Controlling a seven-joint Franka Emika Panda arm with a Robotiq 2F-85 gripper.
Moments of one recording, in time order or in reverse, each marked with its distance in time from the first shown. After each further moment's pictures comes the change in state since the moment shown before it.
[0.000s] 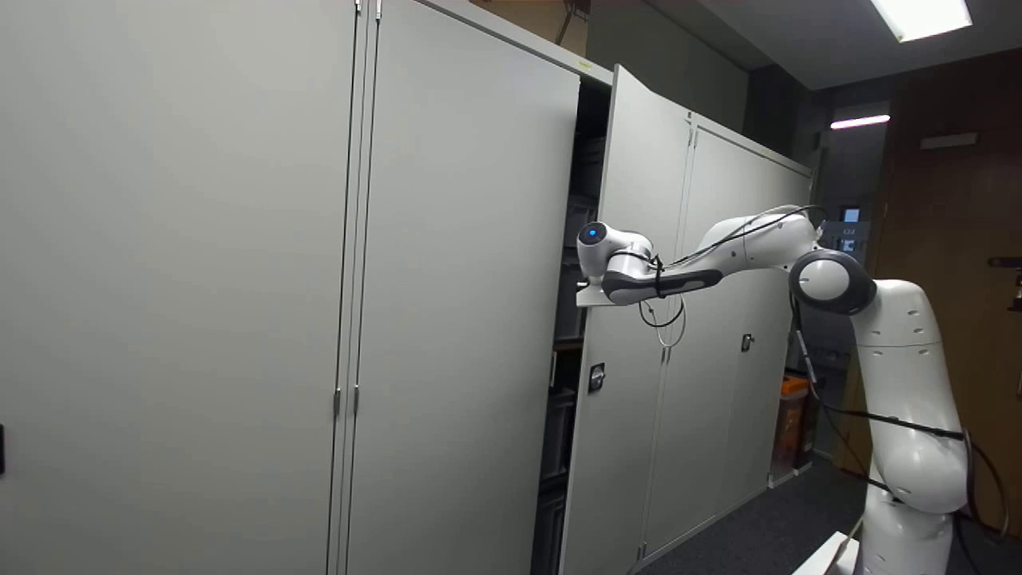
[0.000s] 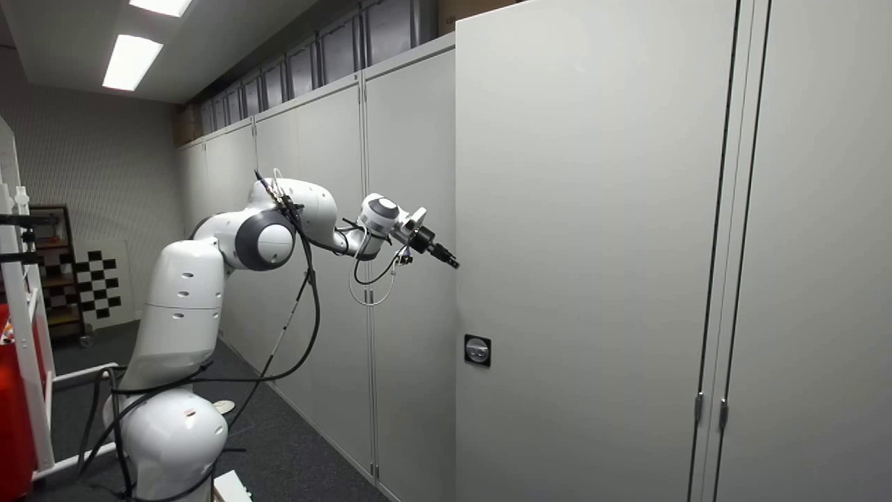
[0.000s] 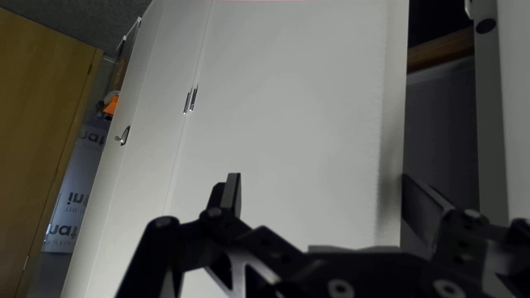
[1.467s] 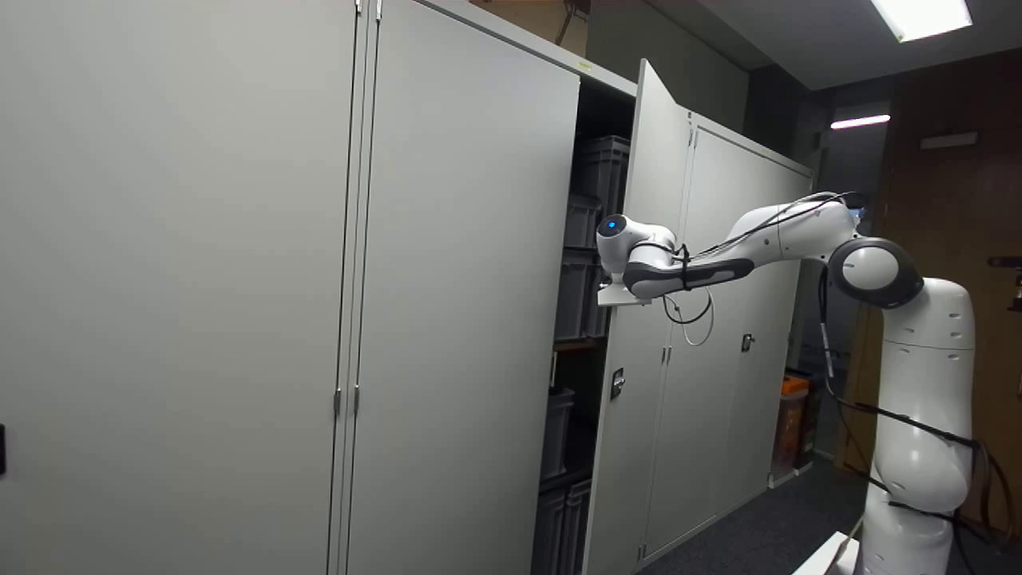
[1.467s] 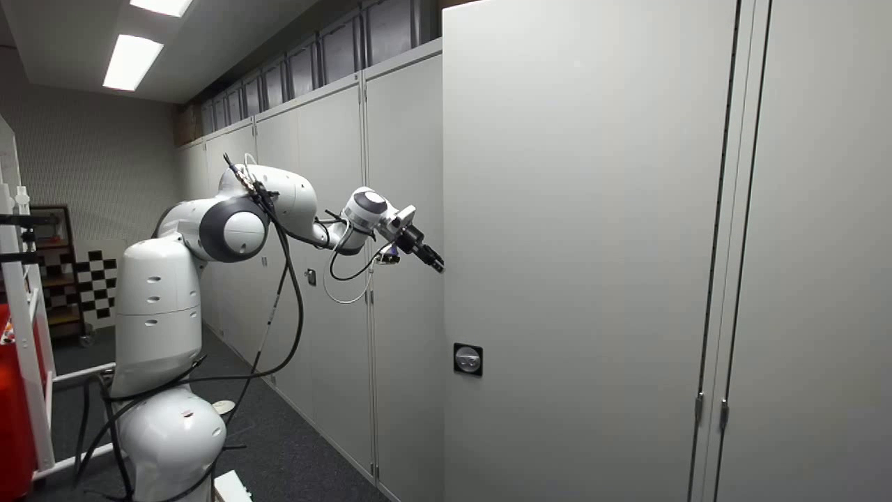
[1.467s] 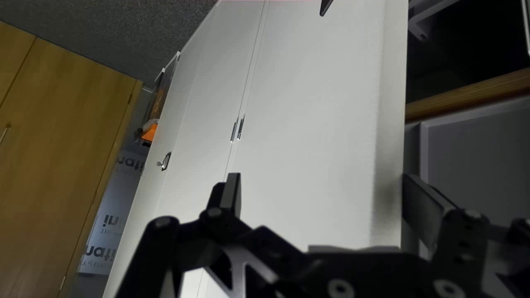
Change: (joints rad) arm -0.031 -0.187 0.038 -0.199 0.072 -0.095 0.010
